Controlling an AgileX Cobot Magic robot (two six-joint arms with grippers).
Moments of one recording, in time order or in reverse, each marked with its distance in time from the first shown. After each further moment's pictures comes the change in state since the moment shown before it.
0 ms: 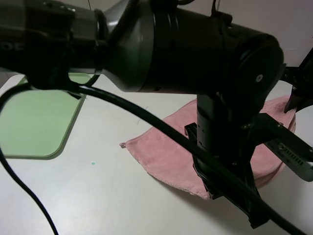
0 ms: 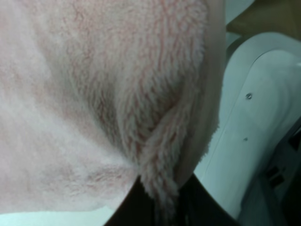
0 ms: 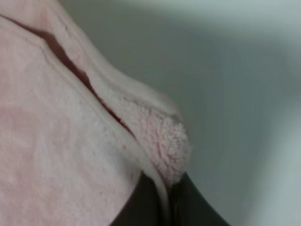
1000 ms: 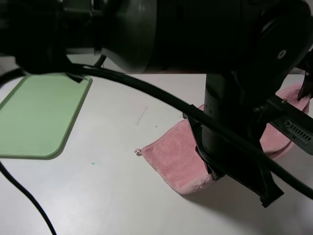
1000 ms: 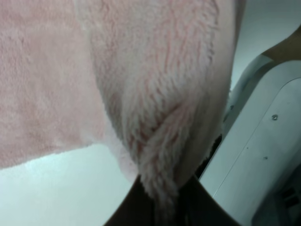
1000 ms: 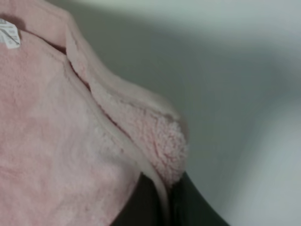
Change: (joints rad) left arm -0.007 0.000 -0.072 0.131 0.073 -0.179; right arm 0.000 0.012 -0.096 -0.066 0.085 -0.018
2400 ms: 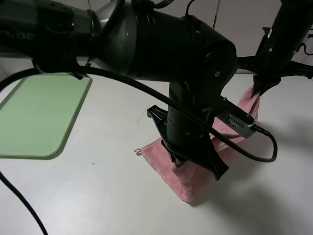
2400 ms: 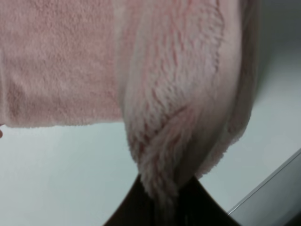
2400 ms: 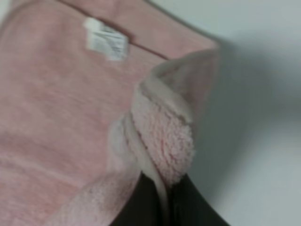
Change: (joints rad) left arm 0.110 0.000 0.144 0.077 -0.047 -0.124; right arm 0.177 0.268 -0.200 0.036 -0.038 0.011
